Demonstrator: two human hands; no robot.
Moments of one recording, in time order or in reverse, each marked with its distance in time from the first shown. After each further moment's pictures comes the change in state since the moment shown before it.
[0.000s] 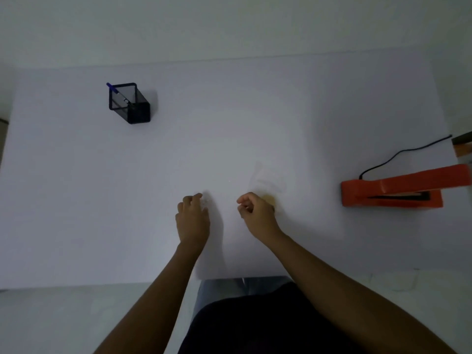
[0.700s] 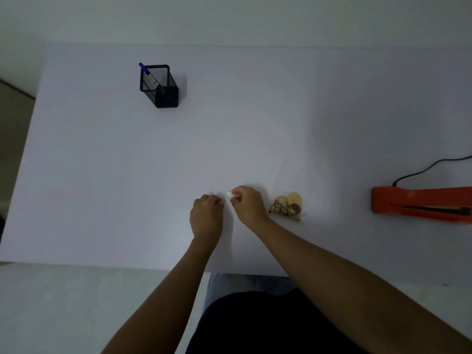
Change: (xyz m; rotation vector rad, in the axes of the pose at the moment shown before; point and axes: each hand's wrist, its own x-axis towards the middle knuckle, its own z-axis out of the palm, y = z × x) left_hand 0.003 -0.027 -0.006 -0.118 0.052 -0.034; right_hand 0.037 -0.028 0.087 -0.190 -0.066 0.017
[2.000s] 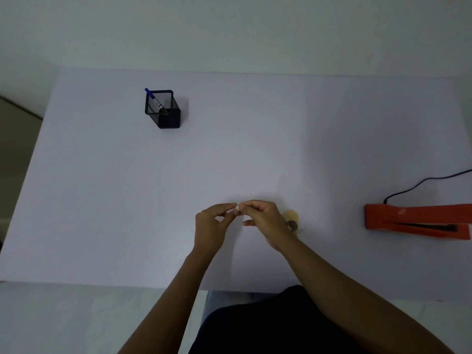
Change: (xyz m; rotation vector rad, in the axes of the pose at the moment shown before) left_hand 0.000 0.033 -0.040 -0.563 -0.088 0.151; right_hand -0.029 -0.018 -0.072 0.657 -0.187 0.076
